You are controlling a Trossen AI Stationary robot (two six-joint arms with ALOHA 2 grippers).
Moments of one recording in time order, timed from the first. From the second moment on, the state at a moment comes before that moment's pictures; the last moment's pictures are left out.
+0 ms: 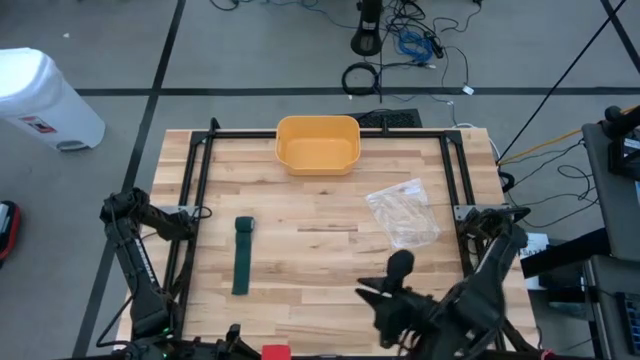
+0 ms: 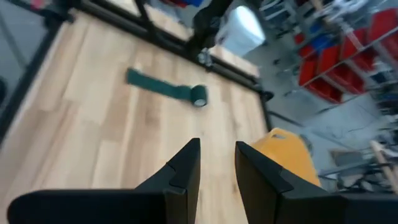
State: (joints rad) left arm -1.10 1.68 1.46 0.18 -0.97 2.00; right arm 0.85 1.99 2.31 -1.42 1.00 0.39
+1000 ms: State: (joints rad) left arm -1.10 1.68 1.46 0.18 -0.97 1.99; right arm 1.06 1.98 1.34 -0.46 1.36 0.82
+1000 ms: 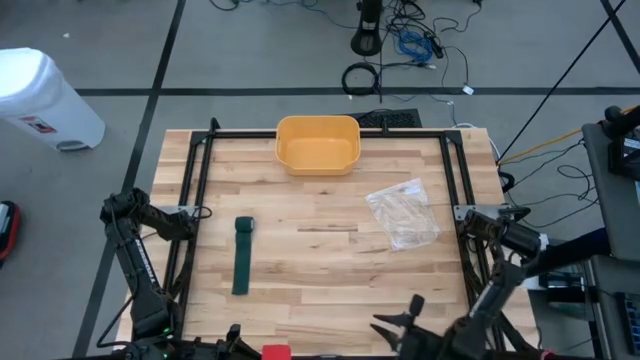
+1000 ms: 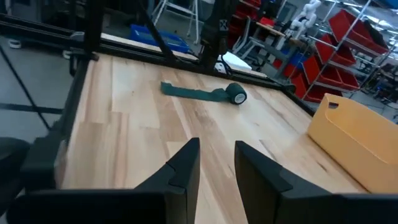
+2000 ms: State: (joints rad) left arm -1.10 1.68 1.46 0.17 -0.97 1.94; right arm 0.75 1.92 1.26 0.98 0.65 -0.53
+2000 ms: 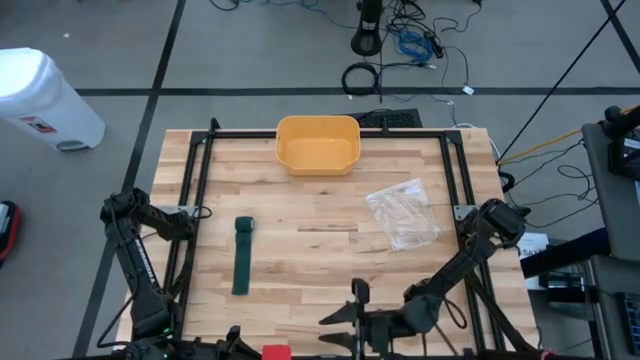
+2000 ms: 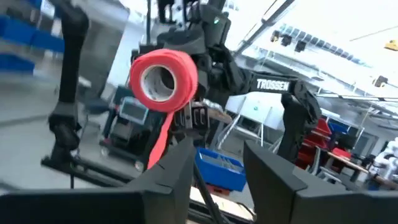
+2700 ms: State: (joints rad) left arm -1.09 1.68 1.46 0.17 -0.96 1.93; right arm 0.70 1.92 1.44 0.73 0.44 -0.35
